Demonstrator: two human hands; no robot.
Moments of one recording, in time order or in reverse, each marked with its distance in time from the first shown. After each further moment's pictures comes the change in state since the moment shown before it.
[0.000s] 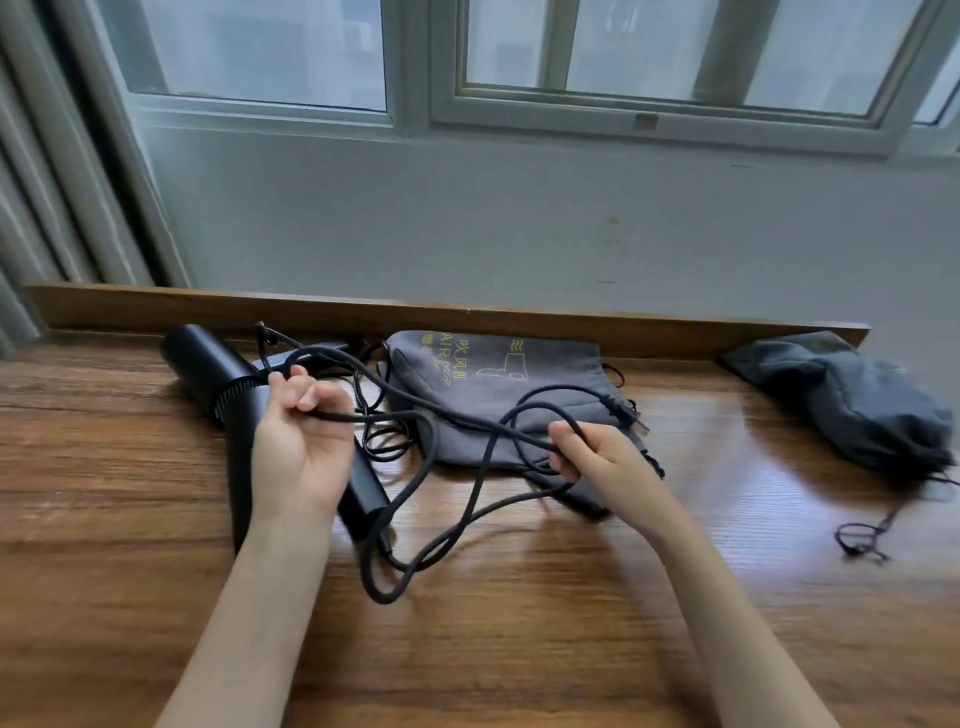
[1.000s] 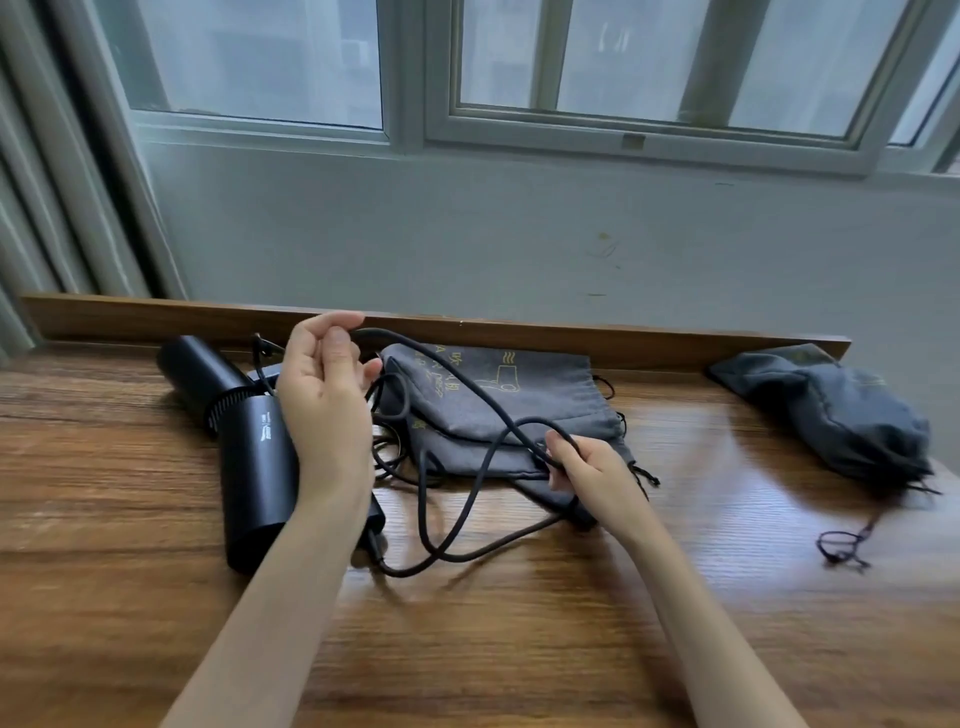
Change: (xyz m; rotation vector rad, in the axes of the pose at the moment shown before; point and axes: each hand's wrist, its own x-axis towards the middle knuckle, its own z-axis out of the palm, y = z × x) left_hand -0.024 -0.032 0.043 1.037 -0.140 0.597; right_hand 0.004 0.023 0.001 -0.037 0.098 0.079
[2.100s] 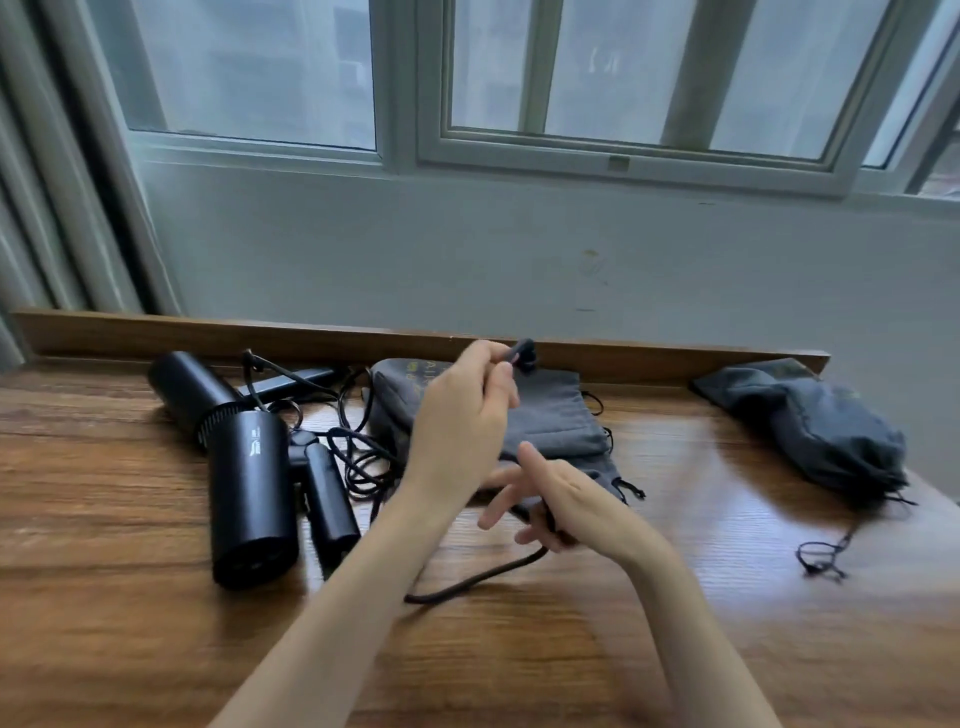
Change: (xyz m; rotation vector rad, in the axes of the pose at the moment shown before) left_hand -0.033 0.014 0.058 0.507 -0.559 0.156; right_hand -0.020 -0.050 -0.009 0.135 -0.506 0.038
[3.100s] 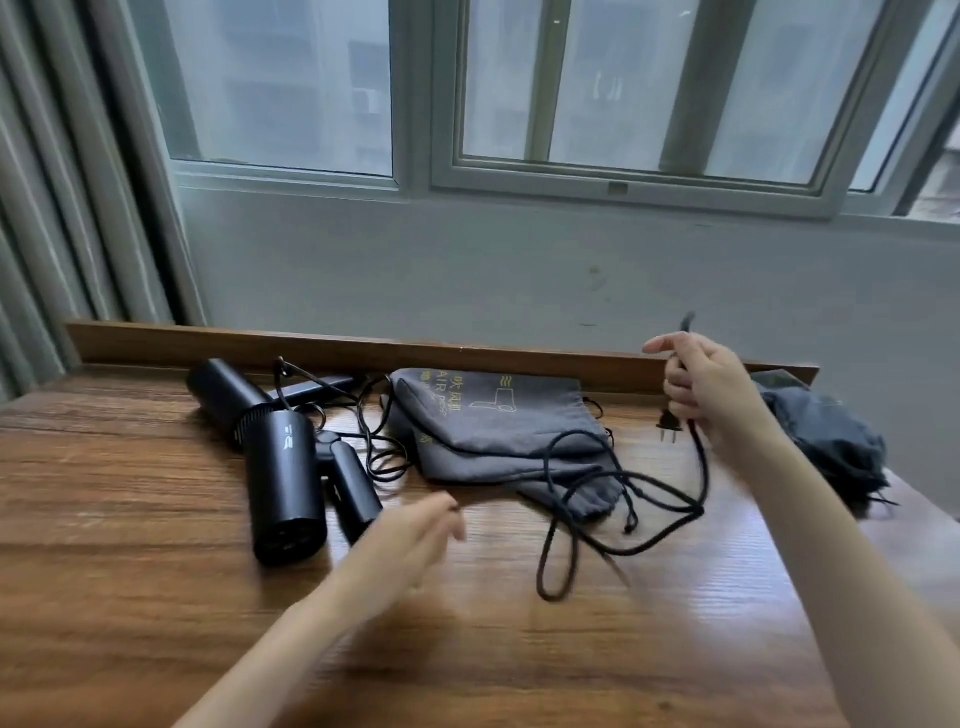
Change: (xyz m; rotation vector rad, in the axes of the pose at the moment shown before) left_hand -0.086 -0.076 -0.046 0.039 -0.466 -0.125; right_hand -0.023 -0.036 -0.106 0.204 0.724 -0.131
